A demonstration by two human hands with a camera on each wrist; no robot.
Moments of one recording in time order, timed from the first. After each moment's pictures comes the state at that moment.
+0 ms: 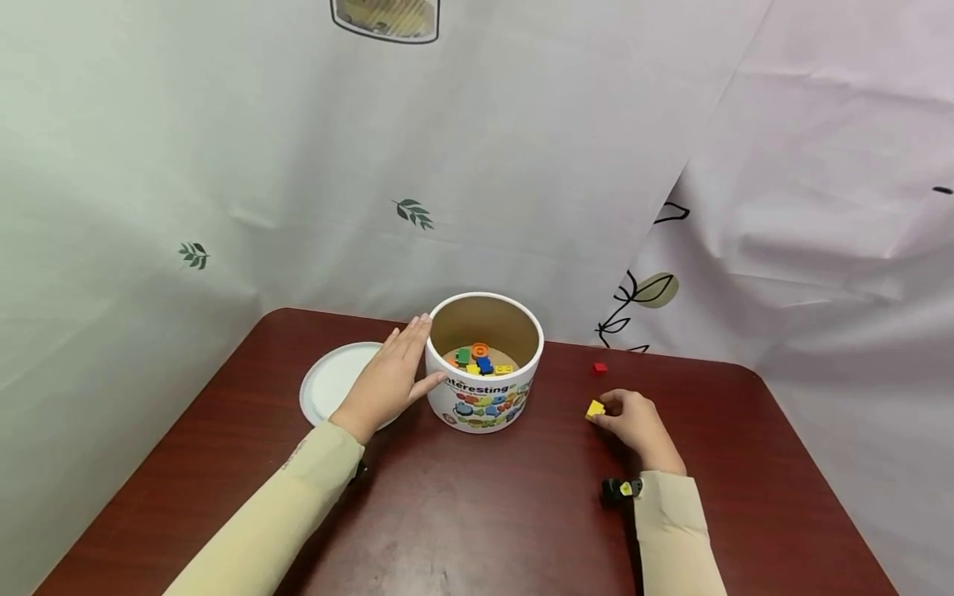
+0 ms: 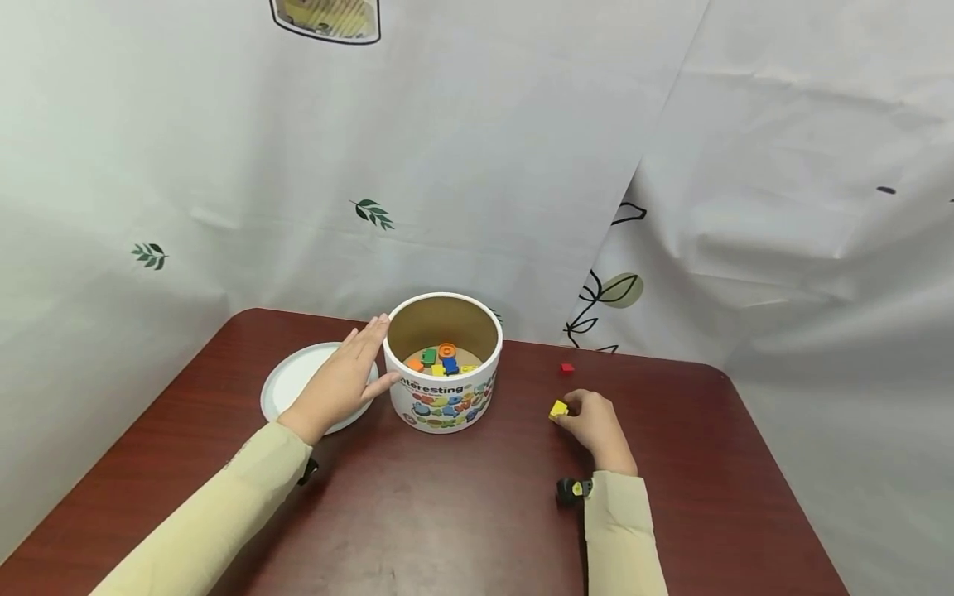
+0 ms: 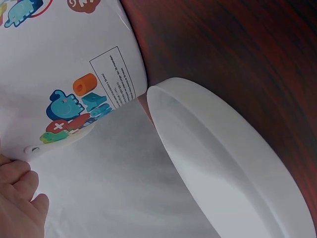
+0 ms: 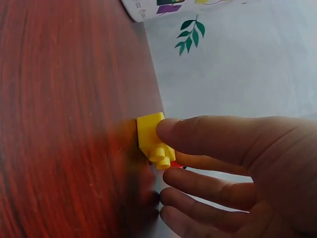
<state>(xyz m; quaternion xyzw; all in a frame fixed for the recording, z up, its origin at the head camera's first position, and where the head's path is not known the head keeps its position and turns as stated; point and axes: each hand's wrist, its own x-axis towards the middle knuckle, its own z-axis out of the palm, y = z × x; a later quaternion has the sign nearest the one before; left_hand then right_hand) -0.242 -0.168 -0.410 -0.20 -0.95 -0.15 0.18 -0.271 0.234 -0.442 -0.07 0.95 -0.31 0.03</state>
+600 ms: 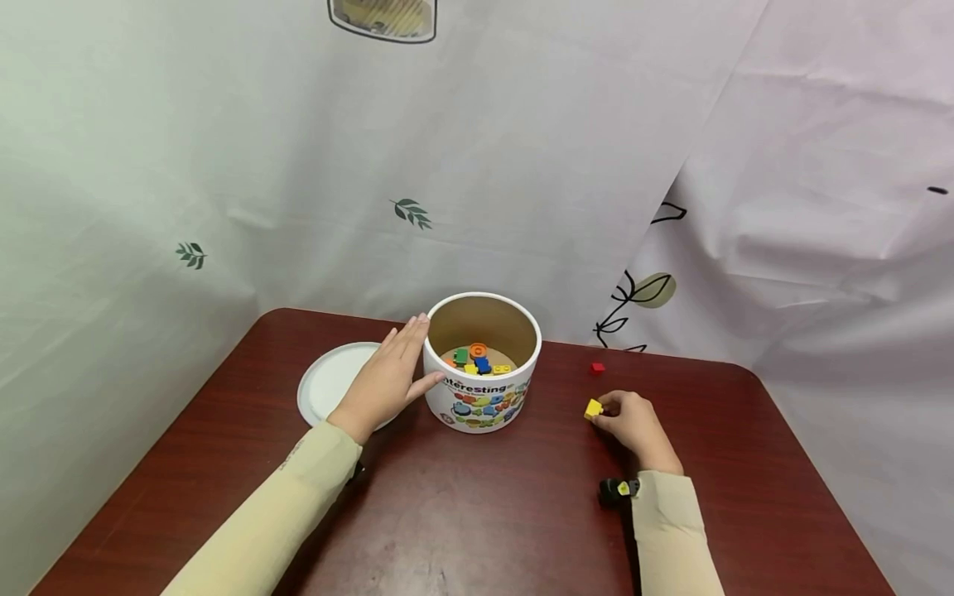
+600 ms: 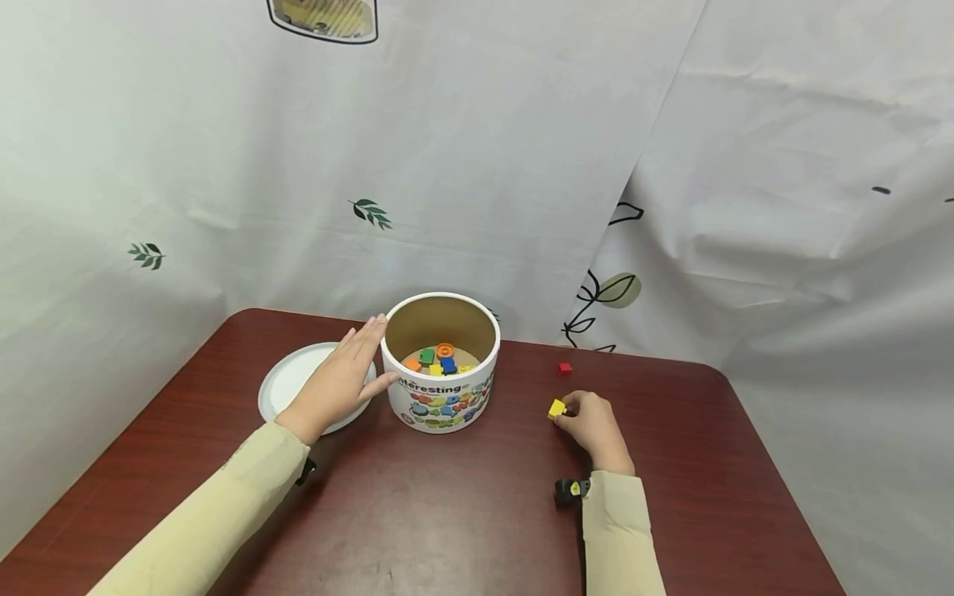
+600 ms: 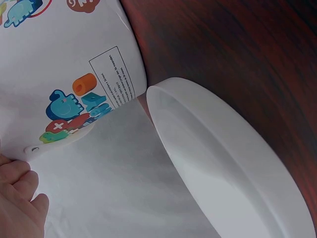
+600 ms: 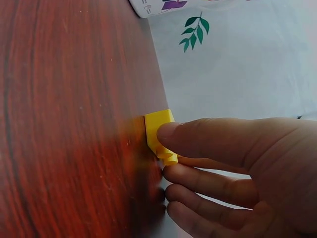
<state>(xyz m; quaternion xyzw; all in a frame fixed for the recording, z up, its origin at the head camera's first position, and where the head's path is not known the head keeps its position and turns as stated) -0.243 -0.169 -0.411 -0.21 -0.95 -0.15 0.19 -0.273 0.236 -0.448 -0.08 0.95 -0.31 0.02</state>
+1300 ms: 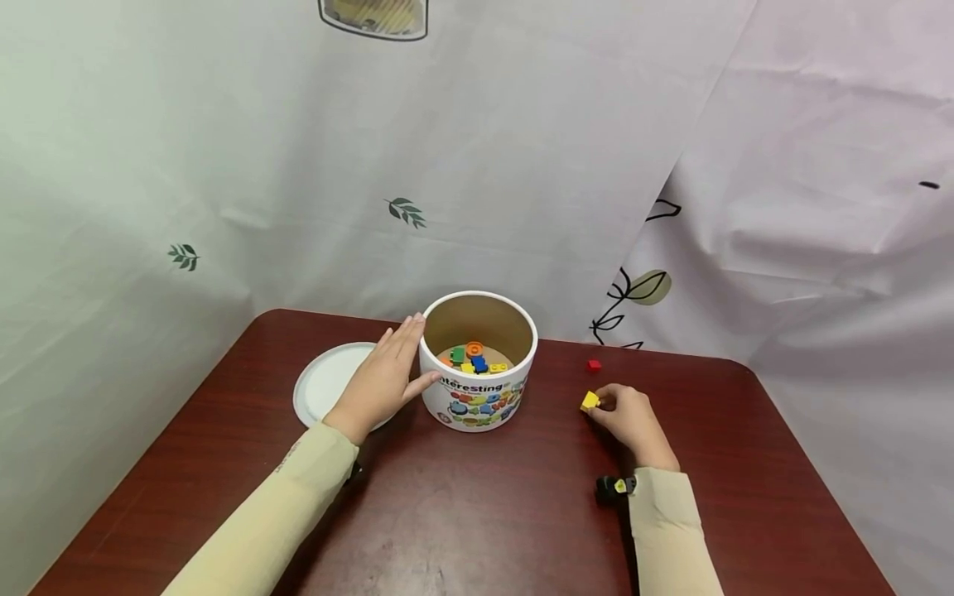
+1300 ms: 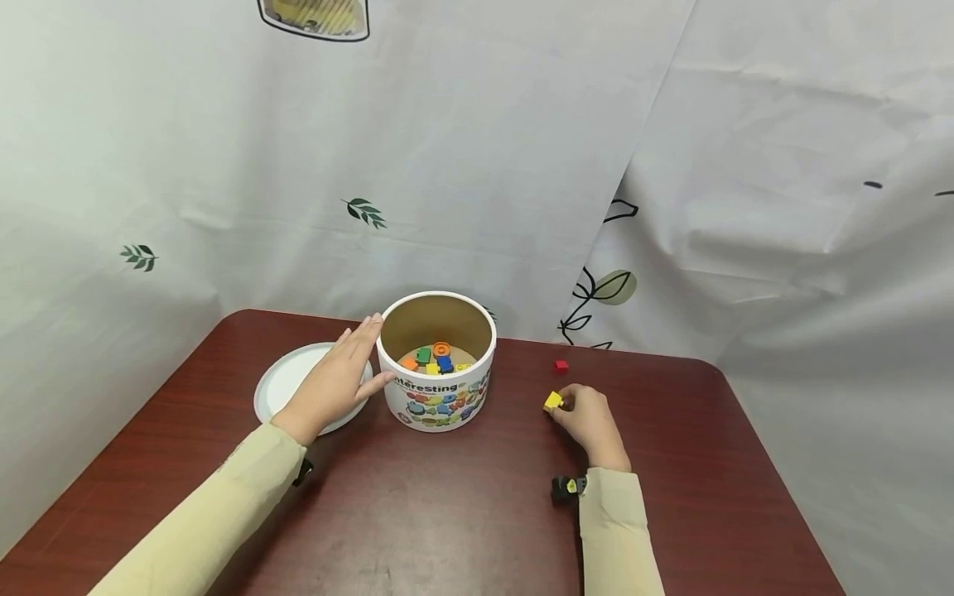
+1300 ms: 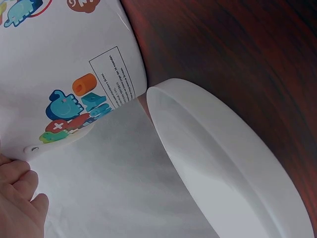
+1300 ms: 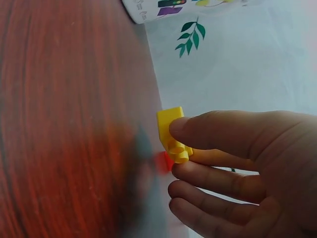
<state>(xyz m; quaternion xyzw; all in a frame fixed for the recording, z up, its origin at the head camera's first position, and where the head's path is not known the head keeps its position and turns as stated) -0.244 -0.168 -0.412 -0.21 -0.95 -0.16 0.20 -0.275 0.234 -0.446 -0.08 0.95 -0.30 -0.01</state>
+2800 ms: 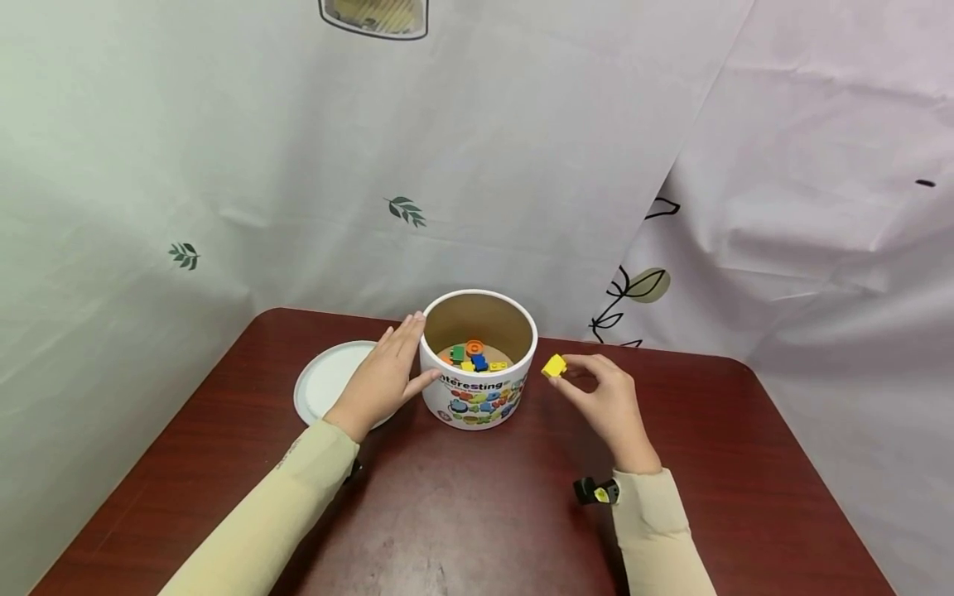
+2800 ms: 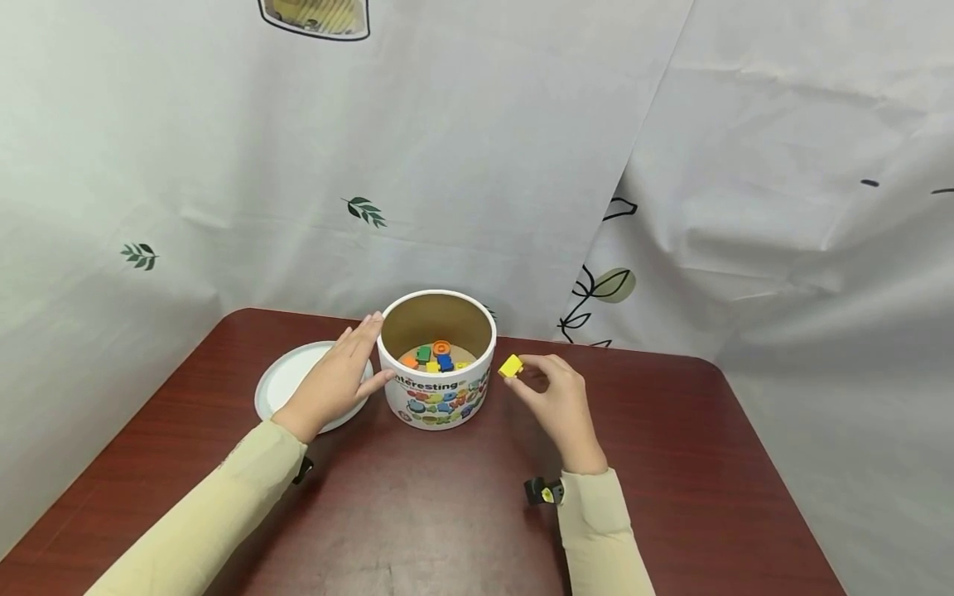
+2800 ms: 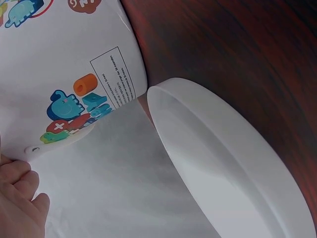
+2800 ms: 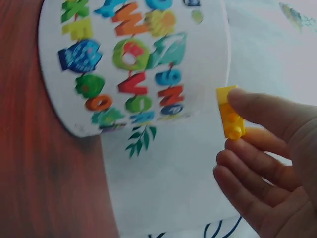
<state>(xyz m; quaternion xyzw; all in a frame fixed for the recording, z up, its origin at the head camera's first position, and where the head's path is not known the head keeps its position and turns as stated) -0.242 -0.168 -0.411 -0.21 -0.95 -0.16 0.18 -0.245 0.174 -0.398 -0.19 0.87 -0.39 -0.22</state>
